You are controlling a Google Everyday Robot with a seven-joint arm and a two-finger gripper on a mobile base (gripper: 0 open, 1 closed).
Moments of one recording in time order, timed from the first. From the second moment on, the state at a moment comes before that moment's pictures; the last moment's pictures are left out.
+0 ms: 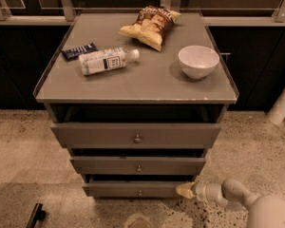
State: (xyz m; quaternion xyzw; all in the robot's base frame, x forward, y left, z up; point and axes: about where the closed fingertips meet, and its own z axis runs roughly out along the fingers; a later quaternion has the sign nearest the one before) arm 0.556 -0.220 0.201 -0.28 0.83 0.35 0.33
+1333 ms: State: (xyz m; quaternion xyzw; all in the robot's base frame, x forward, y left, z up) arm 0.590 -0.220 0.223 -0.28 0.82 0.32 0.39
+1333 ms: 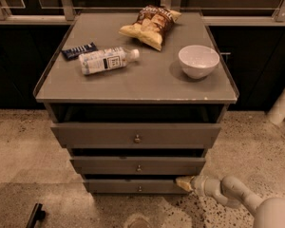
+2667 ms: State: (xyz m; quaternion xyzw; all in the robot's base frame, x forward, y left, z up) arm 0.548 -0.233 0.238 -0.26 0.83 0.31 0.38
